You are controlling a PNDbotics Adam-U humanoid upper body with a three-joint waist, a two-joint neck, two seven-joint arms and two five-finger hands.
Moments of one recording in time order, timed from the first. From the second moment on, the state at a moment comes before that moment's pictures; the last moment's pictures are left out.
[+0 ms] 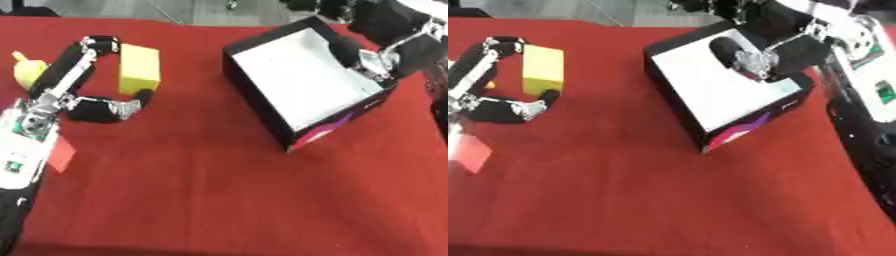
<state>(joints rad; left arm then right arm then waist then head) -0.75 0.28 -0.14 -1.42 -0.52 -0.34 -0.16 -0.76 -0.60 0.13 -1.76 -0.33 -0.26 0.75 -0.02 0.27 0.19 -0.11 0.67</state>
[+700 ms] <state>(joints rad) -0.75 0.16 -0.16 -1.47 -0.71 -0.36 -0.04 -0.85 -0.56 0.20 -1.66 -0.20 -0.31 0.75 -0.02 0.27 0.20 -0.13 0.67</state>
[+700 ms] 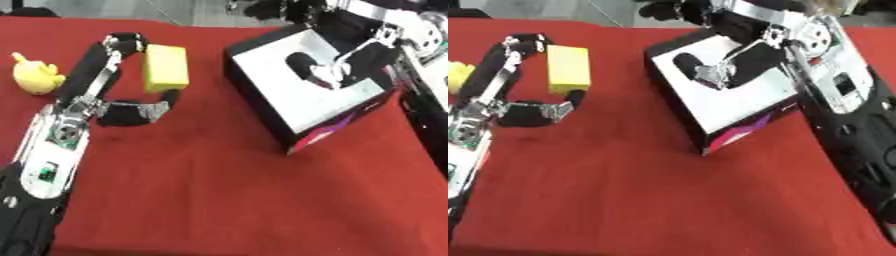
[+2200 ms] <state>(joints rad) -0.78 0.03 -0.19 -1.42 -0.82 -0.38 0.07 -0.92 -0.51 0.26 -1.54 -0.07 -0.37 0.76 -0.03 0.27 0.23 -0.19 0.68</state>
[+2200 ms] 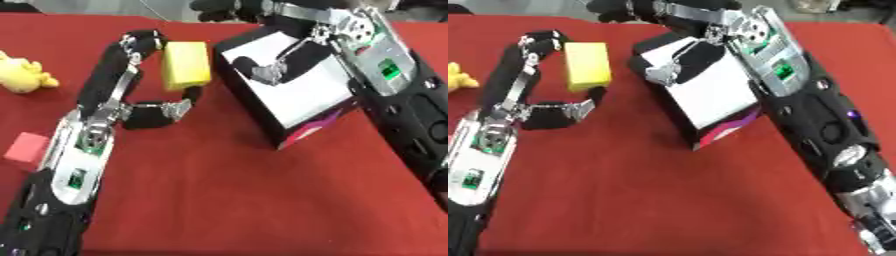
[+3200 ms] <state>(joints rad) -0.79 -0.01 -0.20 -1.37 -0.83 -0.41 0.15 -0.94 -0.49 0.28 -1.44 0.01 -0.38 0.80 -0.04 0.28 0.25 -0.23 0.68</state>
